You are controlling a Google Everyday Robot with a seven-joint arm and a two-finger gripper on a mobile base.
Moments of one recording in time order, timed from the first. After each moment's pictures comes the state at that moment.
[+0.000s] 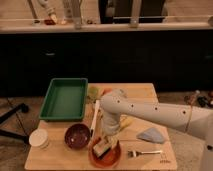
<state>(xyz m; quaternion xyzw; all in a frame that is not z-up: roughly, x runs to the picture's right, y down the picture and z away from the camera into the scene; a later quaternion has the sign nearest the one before) 0.010 0.267 0.720 -0.44 -0.23 -0.30 0.82</state>
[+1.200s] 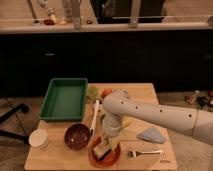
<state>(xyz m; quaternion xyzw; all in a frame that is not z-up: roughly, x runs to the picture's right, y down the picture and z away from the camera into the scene) 0.014 0.270 0.711 -0.43 -0.25 -0.29 0.82</state>
